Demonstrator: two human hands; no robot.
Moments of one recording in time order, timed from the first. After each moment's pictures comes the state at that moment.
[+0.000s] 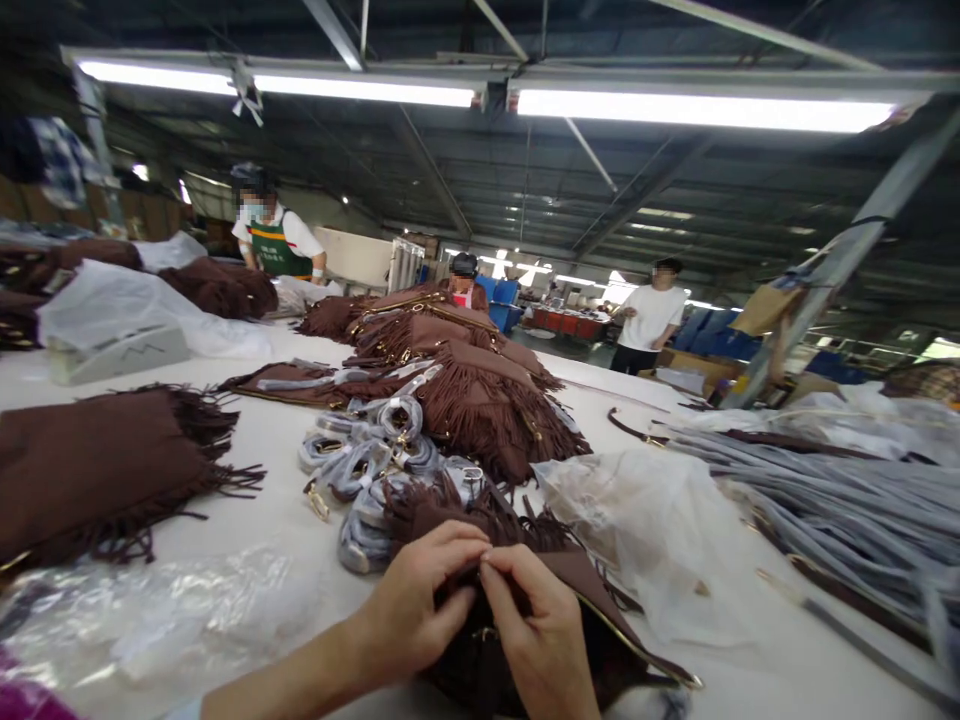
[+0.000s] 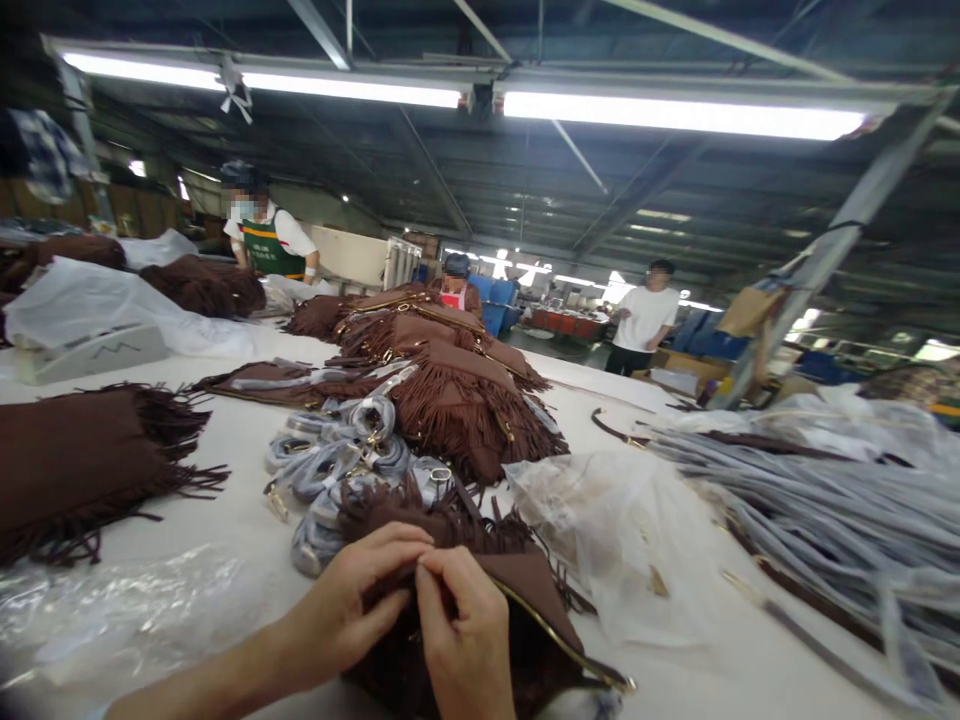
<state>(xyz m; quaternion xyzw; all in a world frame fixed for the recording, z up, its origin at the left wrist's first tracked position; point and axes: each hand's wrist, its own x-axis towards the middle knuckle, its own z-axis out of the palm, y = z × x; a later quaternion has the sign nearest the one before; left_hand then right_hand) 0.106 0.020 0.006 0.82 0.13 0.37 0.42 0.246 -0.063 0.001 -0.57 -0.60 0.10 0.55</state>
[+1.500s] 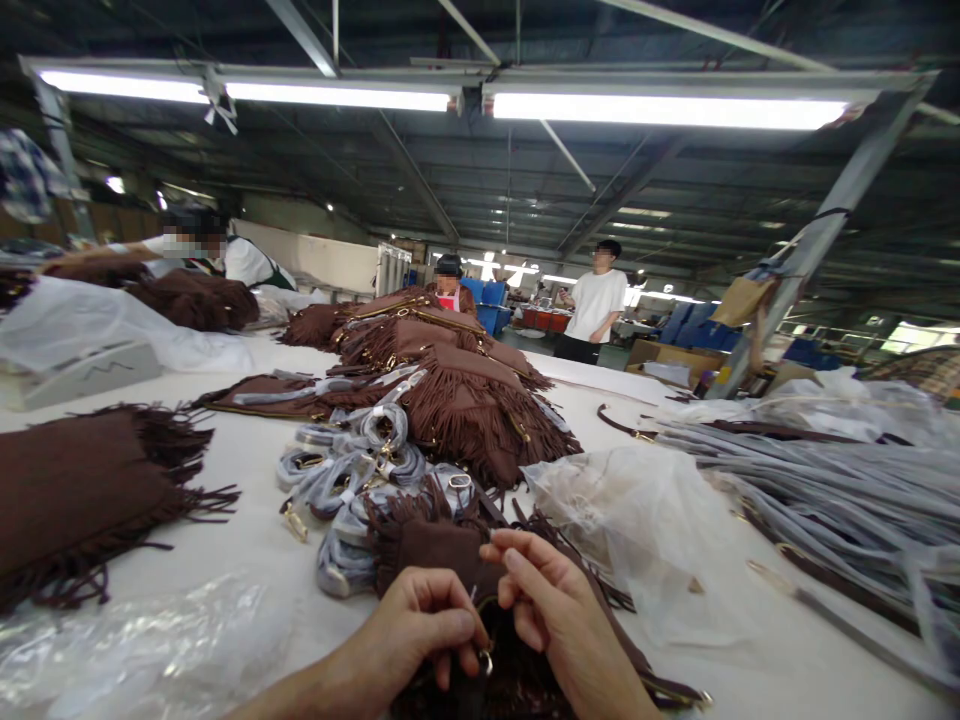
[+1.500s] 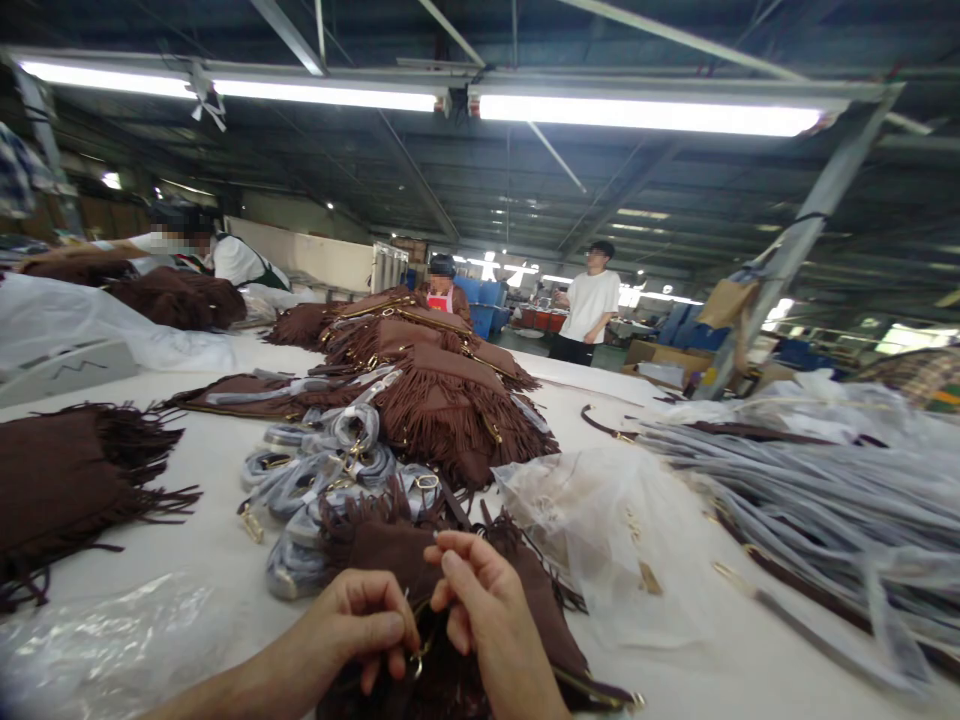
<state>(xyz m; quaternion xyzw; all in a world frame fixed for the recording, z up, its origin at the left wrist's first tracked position) 0.129 0.013 -0.006 0.58 0.25 0.22 0.75 0.285 -0.057 0.014 -0.50 -0.35 0.47 0.63</state>
